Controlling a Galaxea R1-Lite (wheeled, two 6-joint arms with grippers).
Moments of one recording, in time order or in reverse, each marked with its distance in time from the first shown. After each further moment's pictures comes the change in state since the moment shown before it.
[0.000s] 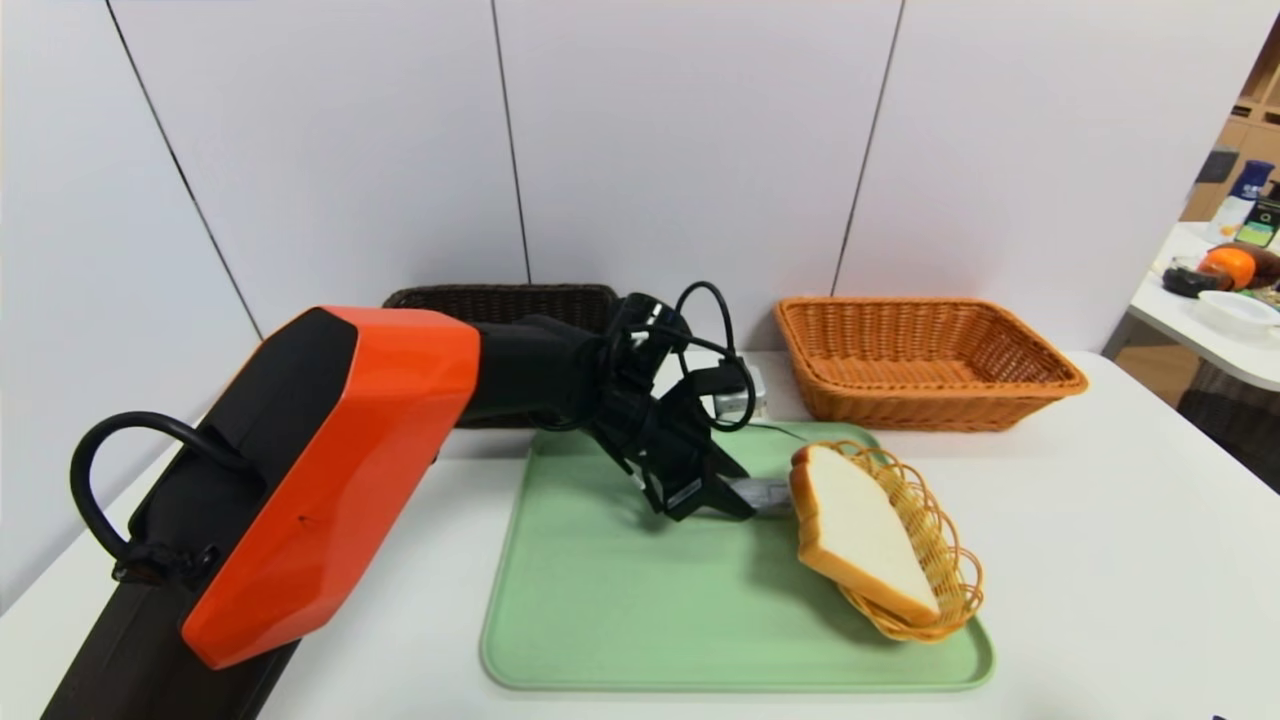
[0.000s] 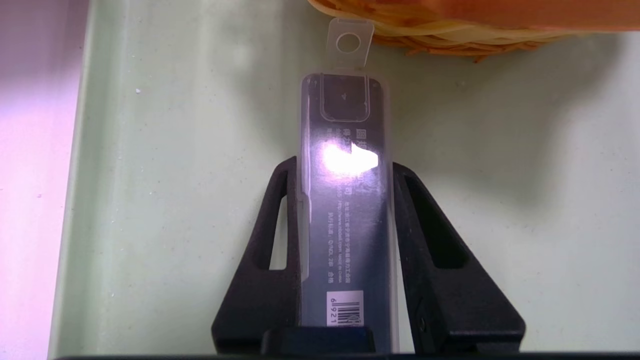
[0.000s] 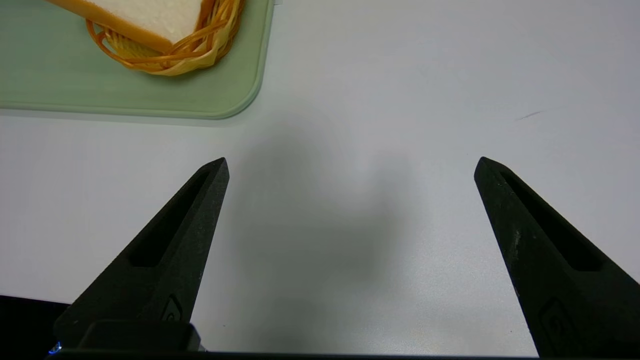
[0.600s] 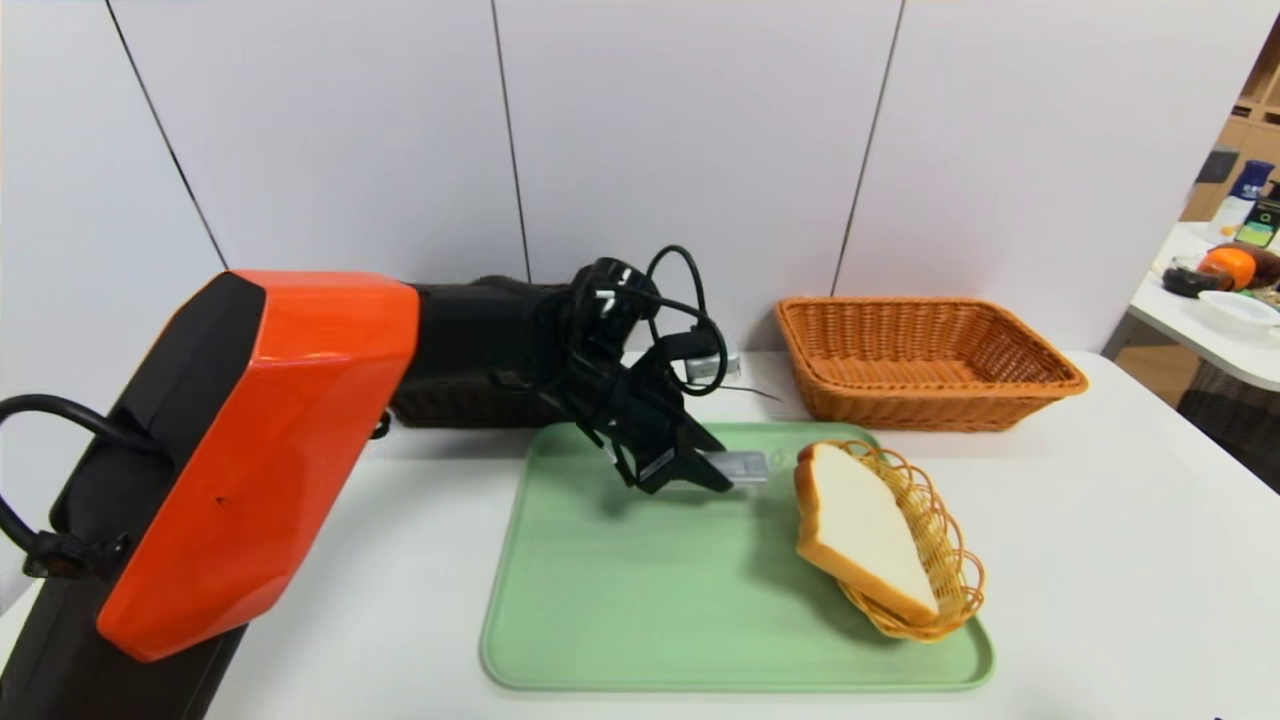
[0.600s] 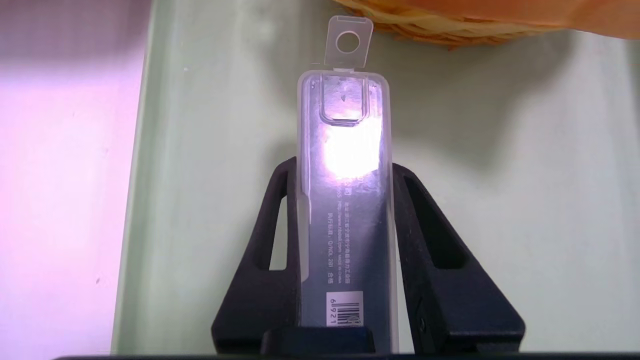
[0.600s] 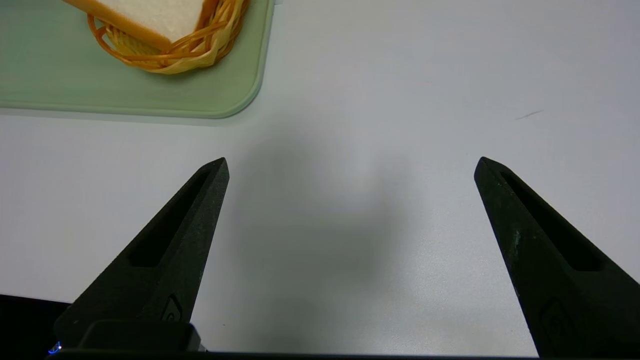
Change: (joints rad) left arm 0.046 -0.086 0.001 0.090 0.000 0.006; right arm 0.000 -0.007 0.003 0.001 0.000 0.000
